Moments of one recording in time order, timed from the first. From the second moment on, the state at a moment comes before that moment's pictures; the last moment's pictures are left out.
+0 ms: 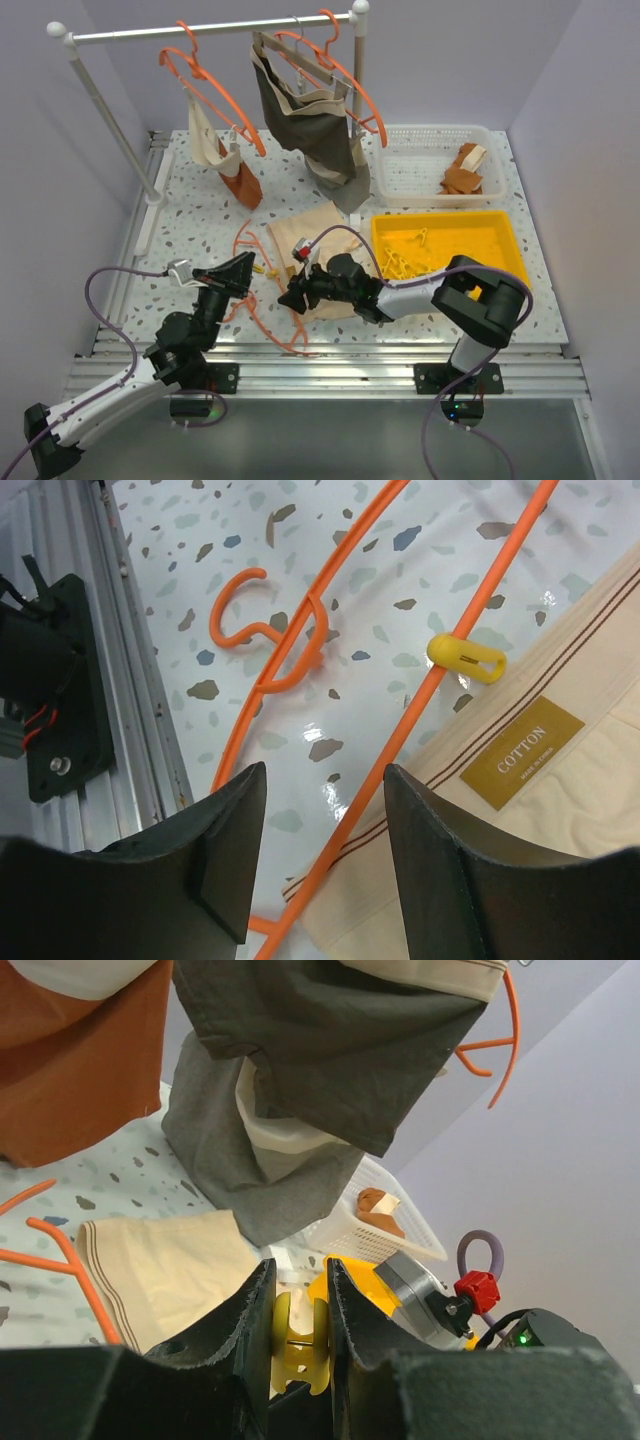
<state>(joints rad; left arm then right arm) -0.92 0.17 0.05 0.44 -0.64 -0.59 1.02 1.68 0.65 0.71 -0.23 0.29</state>
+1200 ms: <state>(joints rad) -0.92 0.12 0.05 0.36 -0.63 -0.59 0.99 1.93 0.79 0.77 -0.26 0.36</state>
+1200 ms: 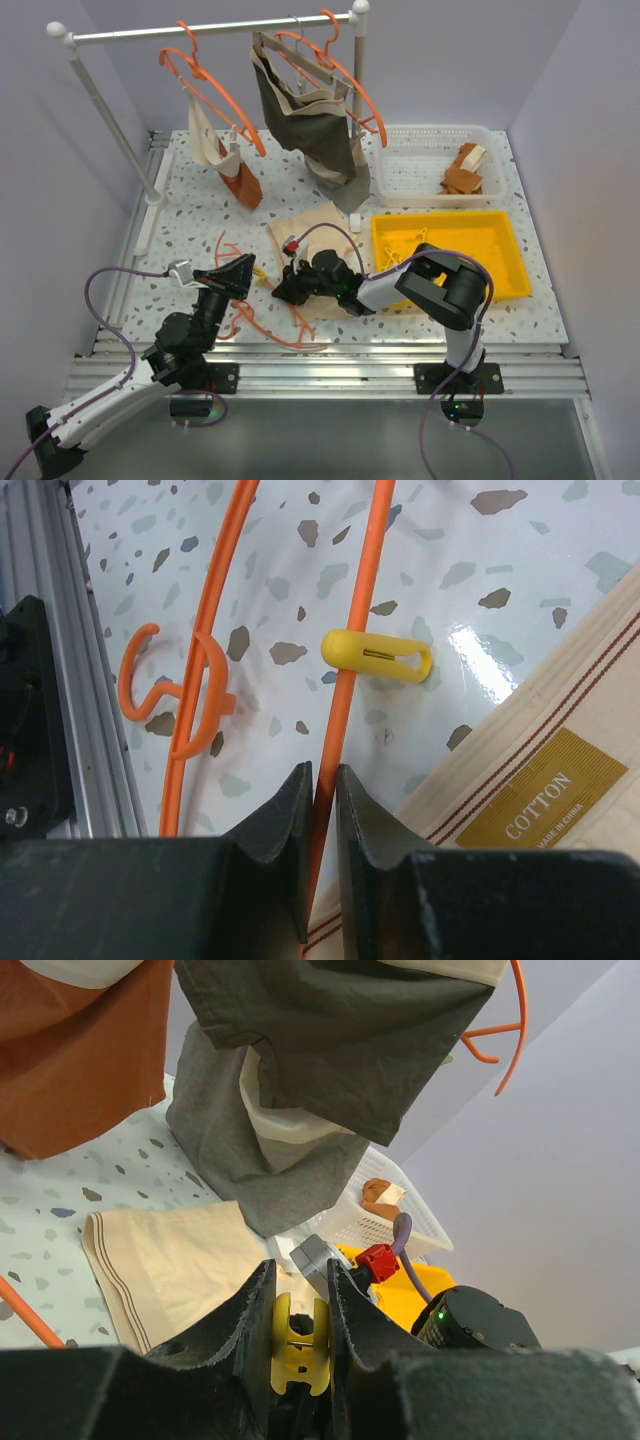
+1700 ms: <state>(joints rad) -0.92 0.12 0.05 0.36 -0.63 -0.59 0.99 1.93 0.80 0.78 -0.05 0.60</state>
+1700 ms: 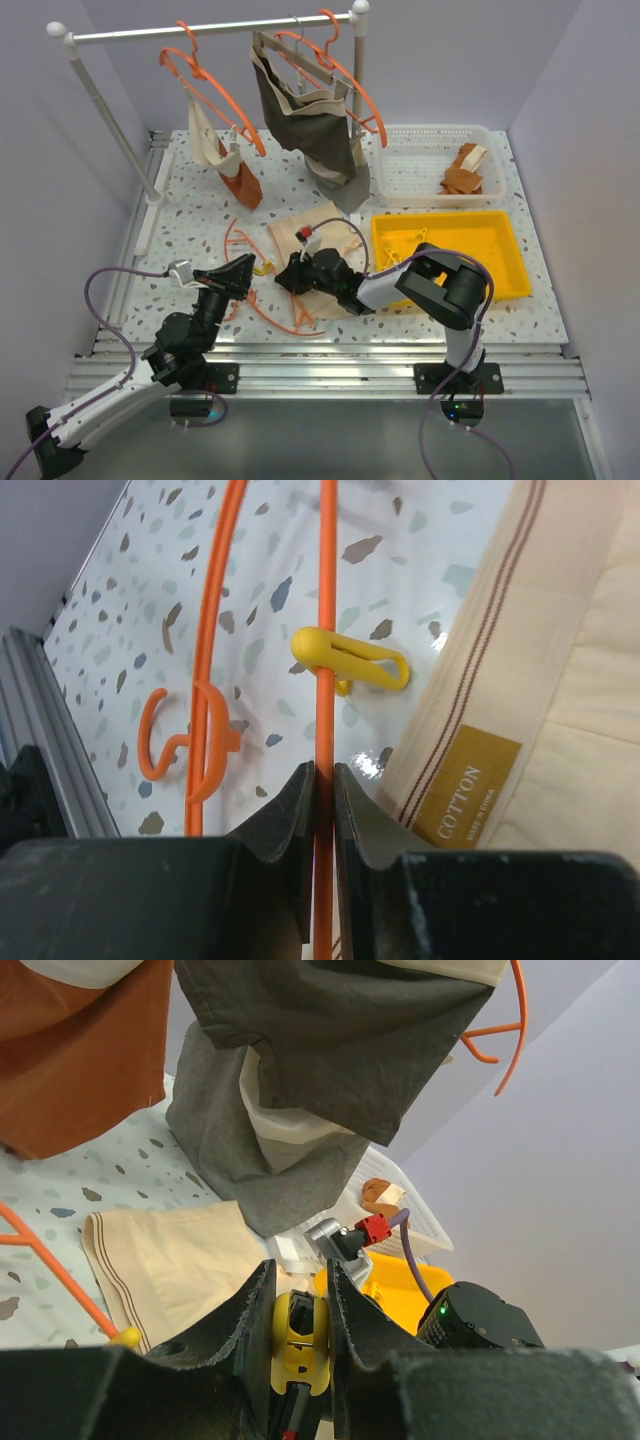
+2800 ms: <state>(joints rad) -0.92 0.01 0.05 0.28 -0.61 -0.63 1.06 1.89 0.84 0.75 0.42 0.86</state>
